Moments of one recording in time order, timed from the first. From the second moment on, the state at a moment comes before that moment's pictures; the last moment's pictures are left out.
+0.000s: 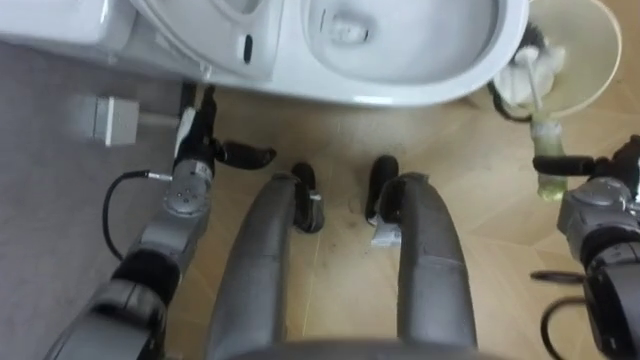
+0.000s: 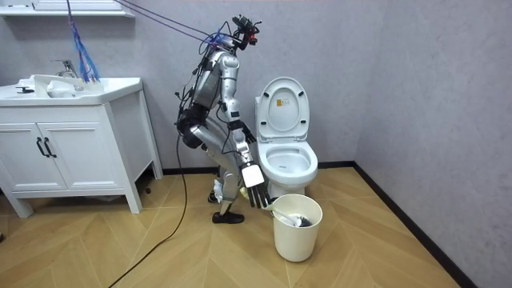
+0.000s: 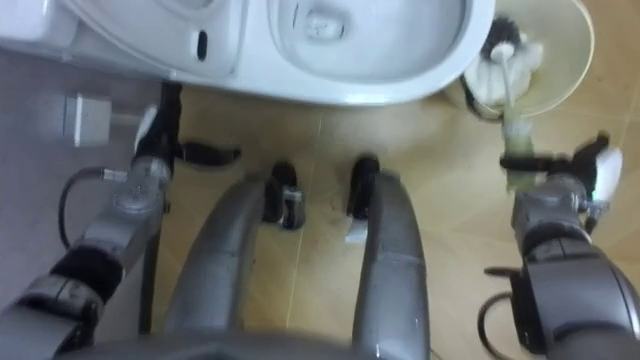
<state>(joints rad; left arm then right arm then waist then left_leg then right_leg) -0.22 0.26 -0.29 0.71 -0.10 -0.07 0.24 -0.41 -0.47 0.10 1.24 0.33 -0.06 -0.50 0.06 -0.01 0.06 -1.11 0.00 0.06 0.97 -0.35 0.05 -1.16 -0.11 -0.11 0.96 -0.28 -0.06</state>
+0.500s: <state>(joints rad) -0.16 0.27 -0.30 0.68 -0.11 -0.07 0.24 -0.40 -0.48 0.14 1.17 0.39 -0.06 -0.47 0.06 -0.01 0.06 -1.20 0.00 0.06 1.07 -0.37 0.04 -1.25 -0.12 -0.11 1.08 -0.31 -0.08</state>
